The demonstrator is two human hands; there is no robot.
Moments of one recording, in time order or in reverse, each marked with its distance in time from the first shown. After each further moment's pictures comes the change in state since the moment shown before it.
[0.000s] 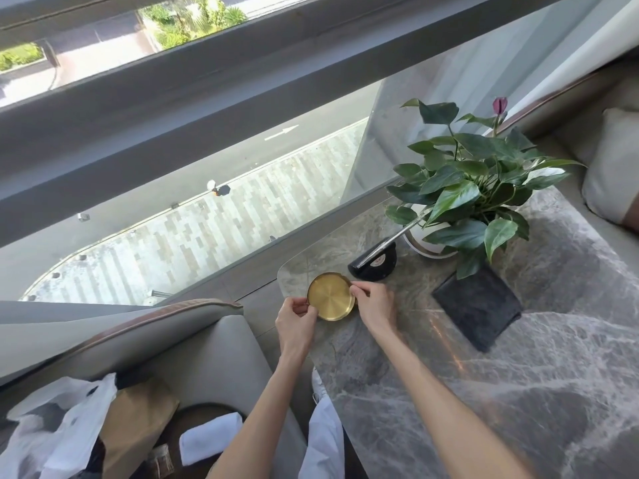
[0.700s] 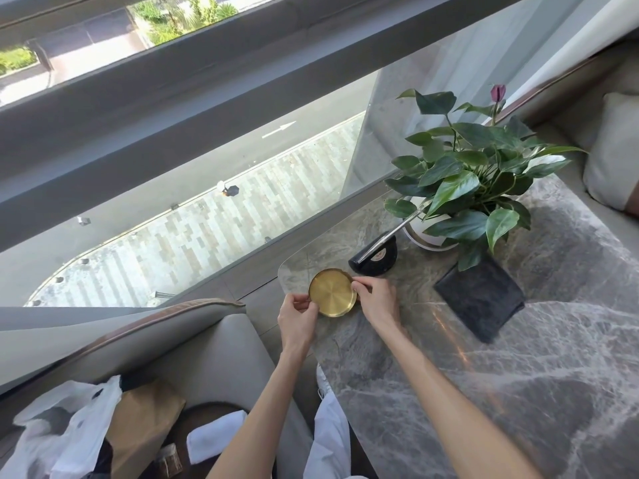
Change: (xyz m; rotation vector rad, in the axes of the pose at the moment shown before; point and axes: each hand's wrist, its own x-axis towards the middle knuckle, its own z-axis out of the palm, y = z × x) left_hand 0.006 -0.006 0.002 0.003 -0.025 -0.005; right_hand 0.001 0.004 -0.001 0.023 -0.013 -0.013
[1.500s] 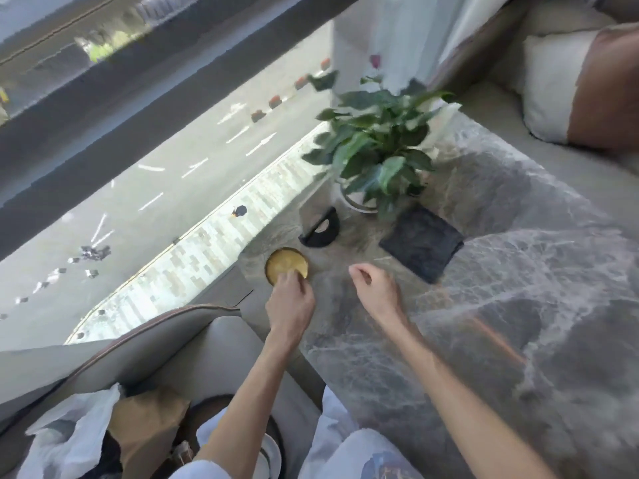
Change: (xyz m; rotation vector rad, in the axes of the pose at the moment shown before) left_hand -0.095 0.036 0.033 0.790 -0.049 0.527; right_hand -0.087 0.049 -0.103 -0.034 0.053 -0.047
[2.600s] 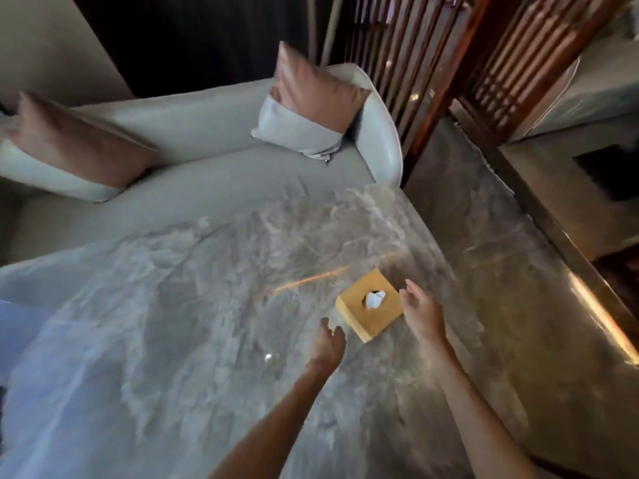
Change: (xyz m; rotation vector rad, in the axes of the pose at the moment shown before) left_hand -0.575 0.420 0.431 0.146 -1.043 0.473; right_hand -0.469 0.662 -0.382 0.533 1.001 0.825
